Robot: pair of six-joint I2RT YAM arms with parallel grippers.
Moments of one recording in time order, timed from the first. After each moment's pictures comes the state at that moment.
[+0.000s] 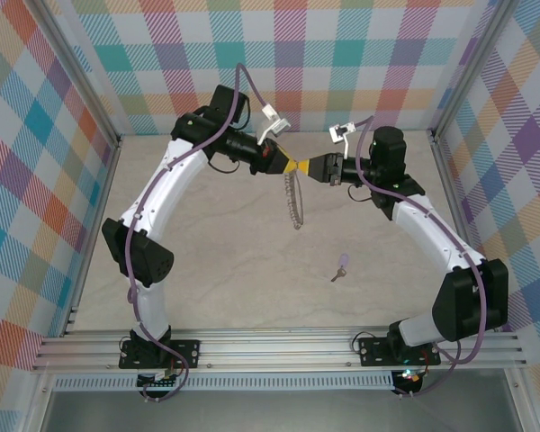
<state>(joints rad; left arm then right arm) -0.48 1.95 2.21 -1.10 0.95 0.29 0.29 1.43 1.17 0.07 -1.04 0.57</state>
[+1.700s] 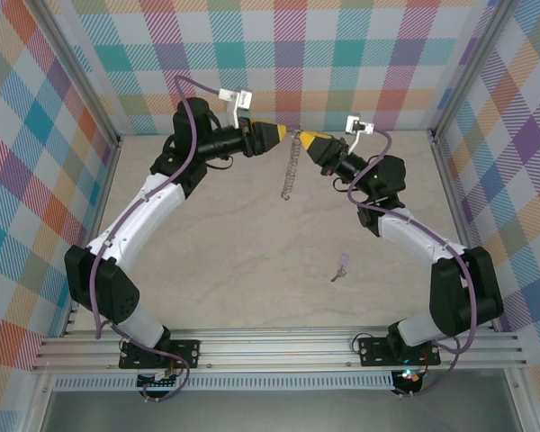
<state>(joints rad) -0.43 1.60 1.56 -0.04 0.71 -0.52 0.37 1.47 0.97 1.01 -0.66 0.95</state>
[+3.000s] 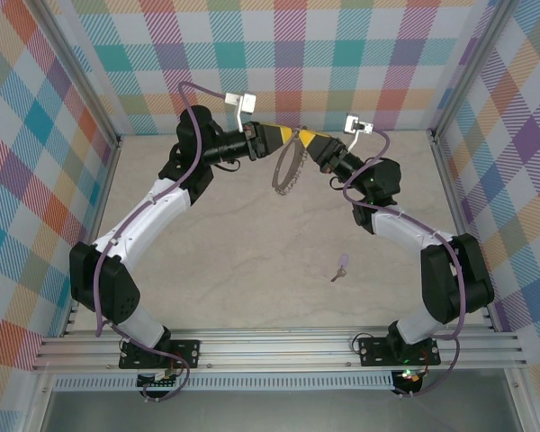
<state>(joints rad) -0.46 1.60 1.49 0.18 0.79 -0.67 0.37 1.56 0.97 1.18 -0.64 1.10</state>
